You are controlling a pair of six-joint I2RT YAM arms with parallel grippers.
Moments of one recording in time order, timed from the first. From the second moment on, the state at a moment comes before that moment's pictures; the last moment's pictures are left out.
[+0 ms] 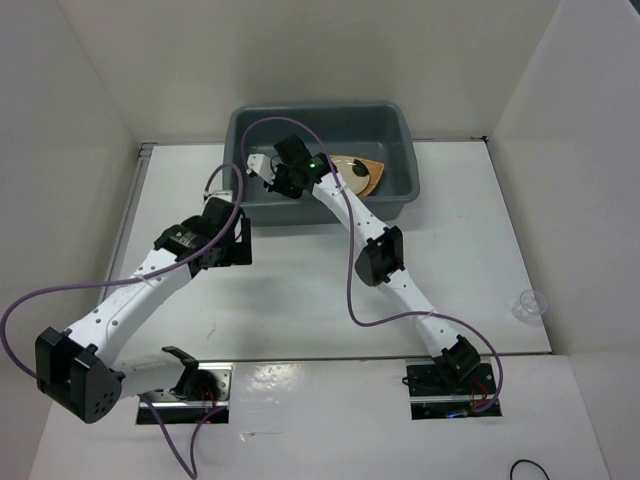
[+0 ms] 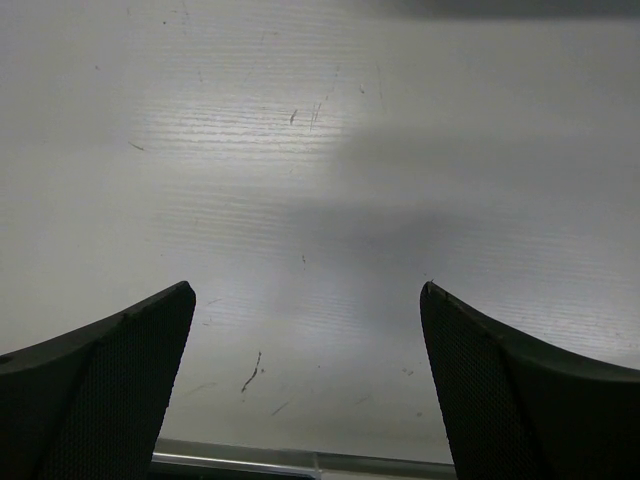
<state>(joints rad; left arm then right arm) -0.46 1.17 1.03 -0.84 -0.37 -0.46 0.66 2.88 3.08 -1.04 -0.16 -0.71</state>
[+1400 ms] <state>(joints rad) -0.27 1.25 1.03 -0.85 -0.46 -0.51 0.15 2.19 2.61 -1.13 0.13 -0.36</state>
